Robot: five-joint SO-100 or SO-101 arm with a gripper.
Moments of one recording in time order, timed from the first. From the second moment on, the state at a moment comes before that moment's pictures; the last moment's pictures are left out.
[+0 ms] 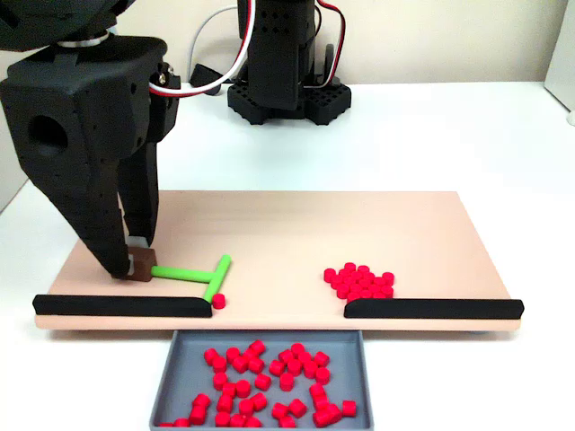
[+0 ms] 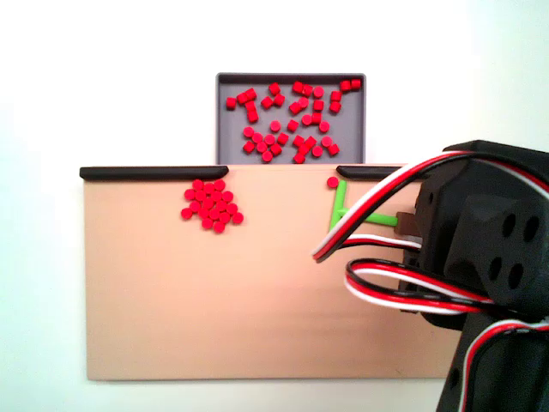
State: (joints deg) arm 18.1 49.7 47.8 90.9 -184.1
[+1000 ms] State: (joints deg) arm 16.2 49.7 47.9 90.9 -184.1
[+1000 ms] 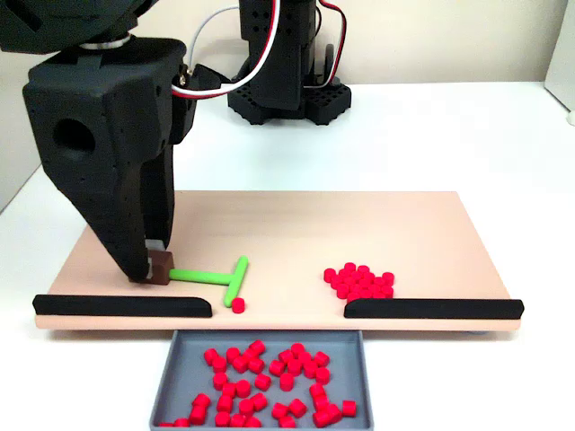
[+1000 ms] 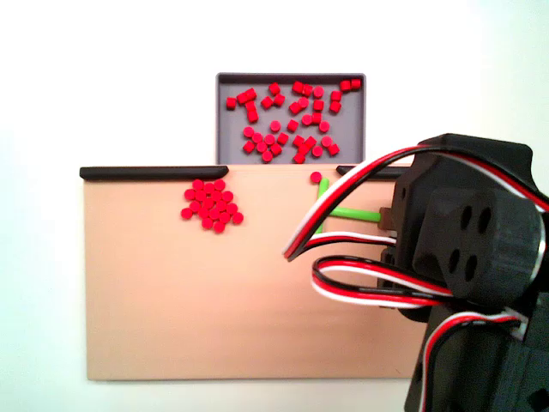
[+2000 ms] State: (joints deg) arm 16.0 49.7 47.9 90.4 -175.3
